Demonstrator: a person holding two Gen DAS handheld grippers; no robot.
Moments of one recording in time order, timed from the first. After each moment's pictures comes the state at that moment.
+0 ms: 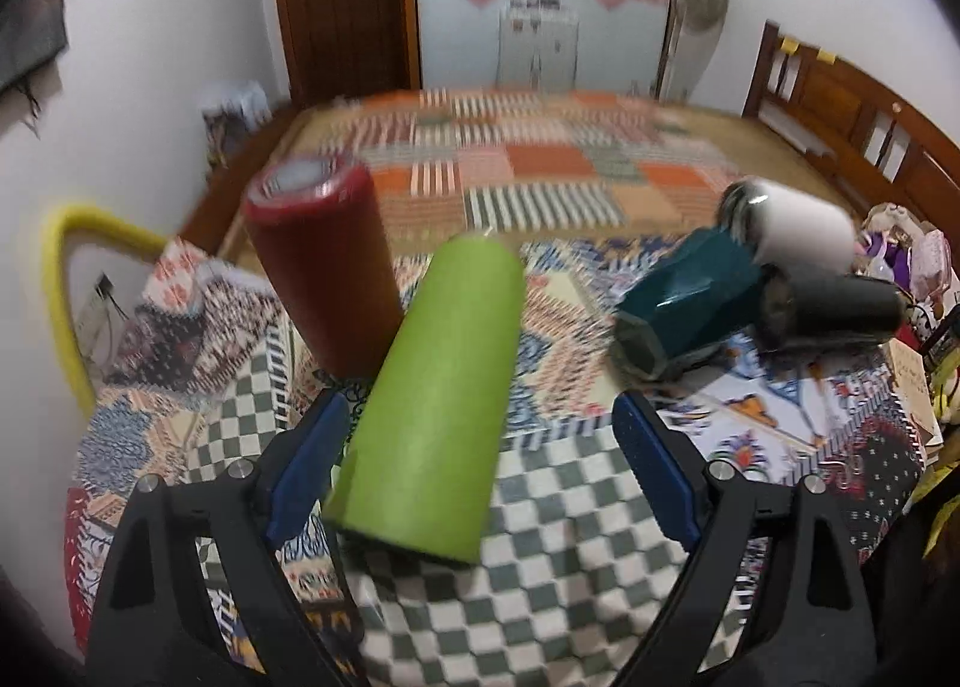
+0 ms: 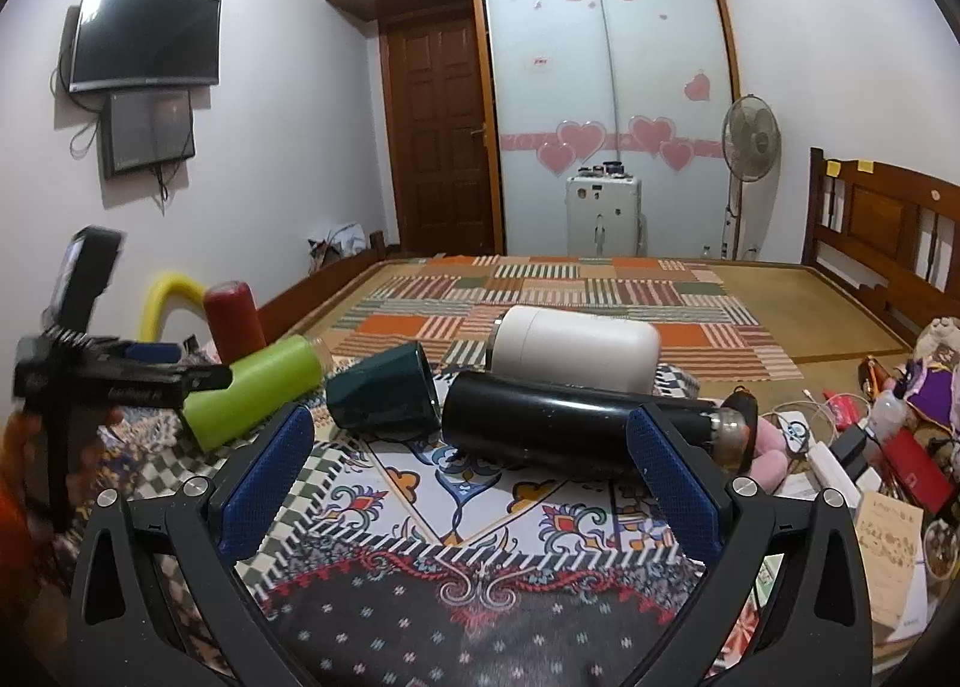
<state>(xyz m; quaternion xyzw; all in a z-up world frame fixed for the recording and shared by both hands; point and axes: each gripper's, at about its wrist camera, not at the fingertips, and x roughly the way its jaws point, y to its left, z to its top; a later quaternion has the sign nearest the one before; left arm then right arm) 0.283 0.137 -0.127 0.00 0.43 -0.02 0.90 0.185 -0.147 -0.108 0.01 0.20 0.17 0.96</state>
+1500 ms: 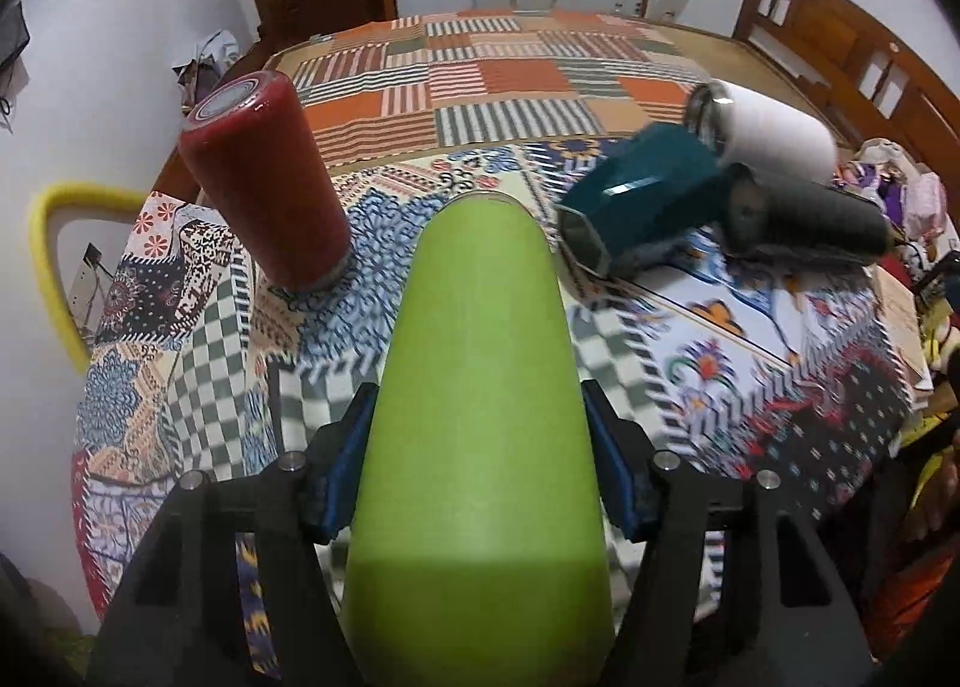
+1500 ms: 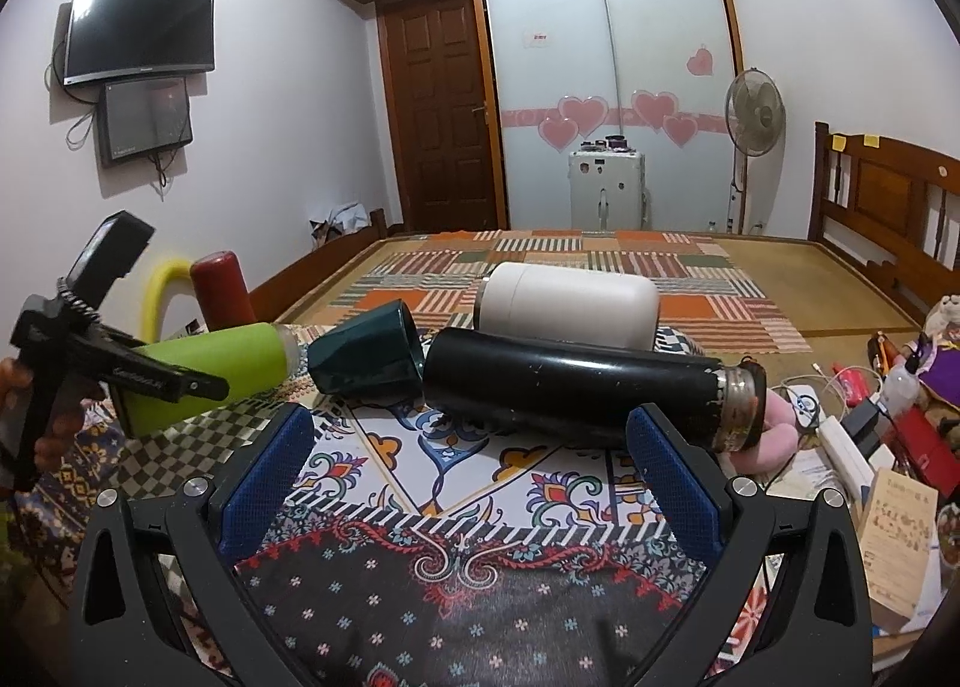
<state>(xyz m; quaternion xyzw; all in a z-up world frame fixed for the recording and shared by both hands) 0.253 0.093 -0.126 0.03 0.50 -0.04 0.86 0.184 -0.166 -0.116 0.02 0.22 0.17 0.96</state>
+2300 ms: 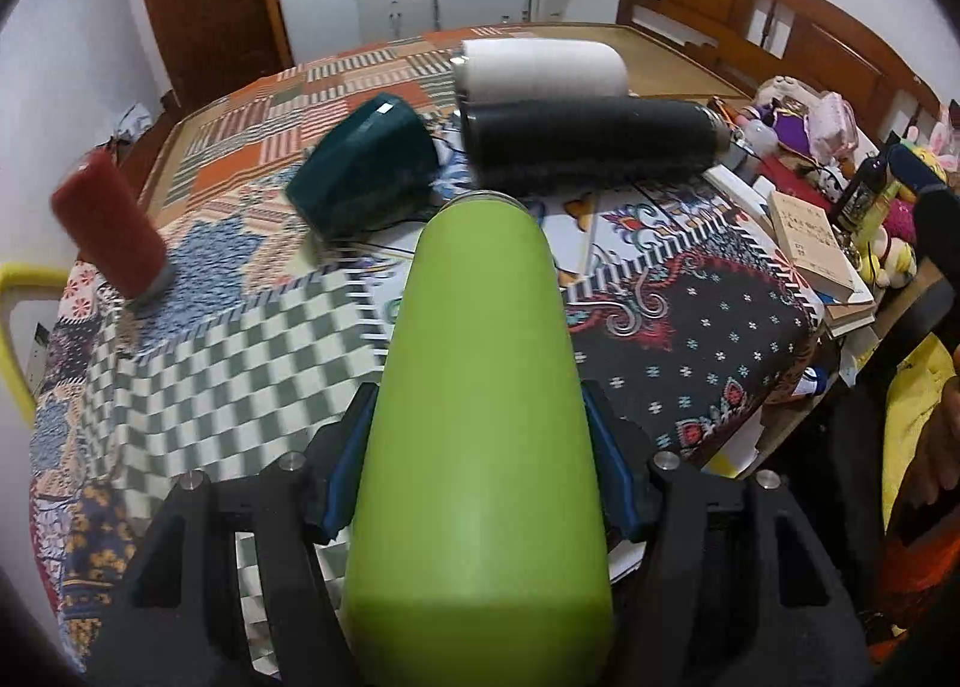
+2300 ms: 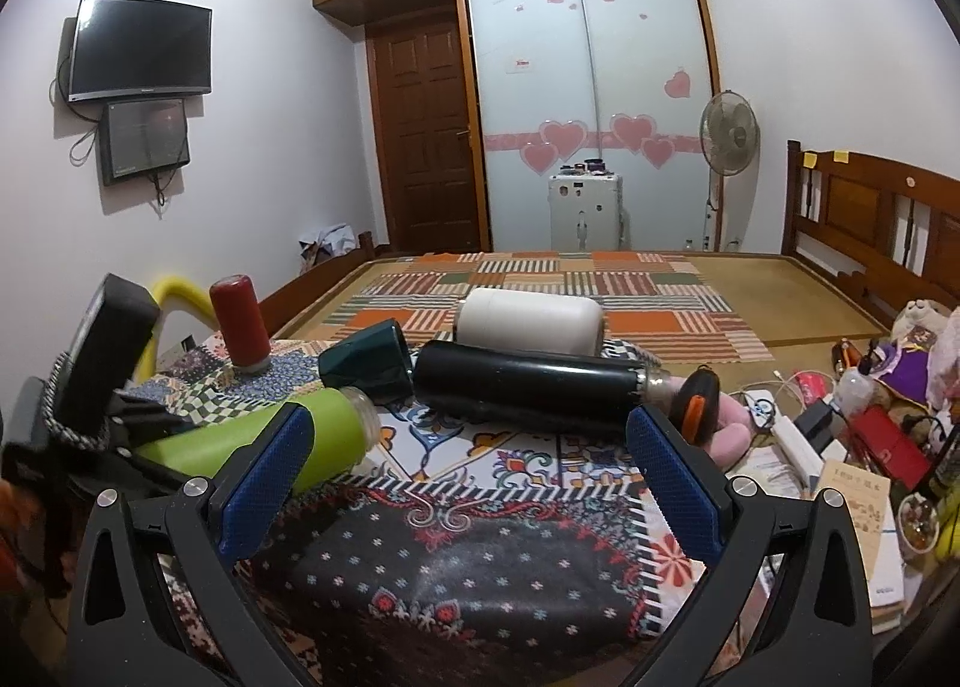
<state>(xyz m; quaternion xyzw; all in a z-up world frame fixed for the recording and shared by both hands) 0.188 -0.033 -0.139 0.08 0.46 -0.14 0.87 0.140 -0.192 -0.101 0.02 0.20 0.15 0.97</state>
